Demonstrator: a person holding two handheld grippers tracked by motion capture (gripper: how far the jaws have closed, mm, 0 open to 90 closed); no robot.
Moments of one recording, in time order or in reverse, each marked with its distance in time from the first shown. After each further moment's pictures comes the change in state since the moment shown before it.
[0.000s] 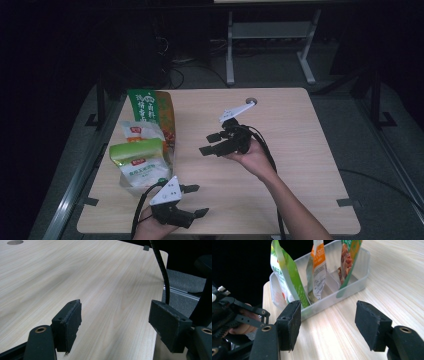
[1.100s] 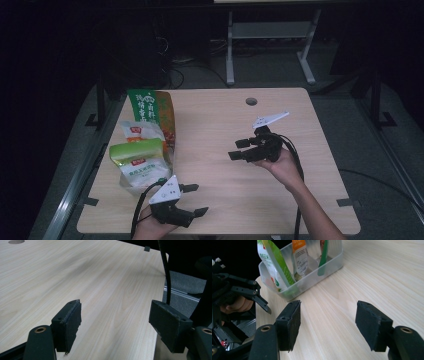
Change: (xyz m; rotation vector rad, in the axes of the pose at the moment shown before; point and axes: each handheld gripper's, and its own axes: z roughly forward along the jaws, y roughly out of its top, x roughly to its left) left arm 0.003 0.000 -0.001 0.001 0.002 -0.006; right arm -0.019 -0.056 -0.055 -0.031 -0.067 0.088
